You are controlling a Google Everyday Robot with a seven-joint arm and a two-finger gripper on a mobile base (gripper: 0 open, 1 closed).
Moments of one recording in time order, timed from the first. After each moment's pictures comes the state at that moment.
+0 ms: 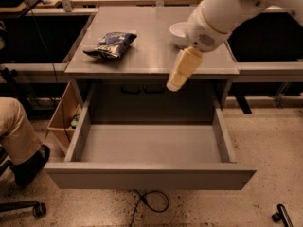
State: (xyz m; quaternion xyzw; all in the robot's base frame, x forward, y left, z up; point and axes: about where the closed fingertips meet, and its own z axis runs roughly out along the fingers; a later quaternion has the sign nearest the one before) arm 0.584 -0.080 0.949 -0.60 0.75 0.04 0.29
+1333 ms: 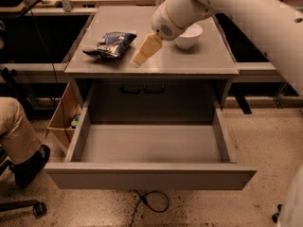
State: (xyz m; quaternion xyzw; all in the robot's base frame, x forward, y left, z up) arm 0.691 0.006 0.942 -0.55 0.74 0.10 0.38
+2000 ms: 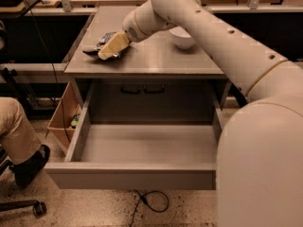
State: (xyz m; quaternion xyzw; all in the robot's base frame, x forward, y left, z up) arm 0.770 0.102 0.914 -0.49 0.74 0.18 0.43
